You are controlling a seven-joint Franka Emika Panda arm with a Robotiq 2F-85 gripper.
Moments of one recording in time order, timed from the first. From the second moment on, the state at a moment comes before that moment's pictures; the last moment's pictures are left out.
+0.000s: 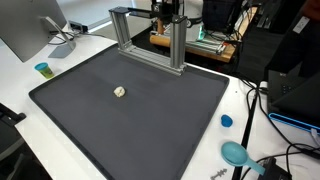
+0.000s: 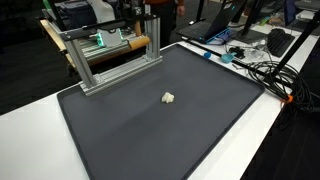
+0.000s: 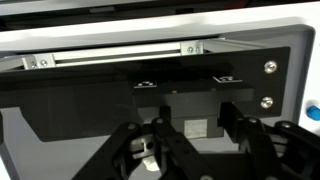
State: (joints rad) arm -0.02 -0.57 -0.02 -2.59 0.05 2.00 0.04
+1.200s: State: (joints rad) arm -0.02 -0.55 -0.03 -2.57 0.04 1.96 -0.03
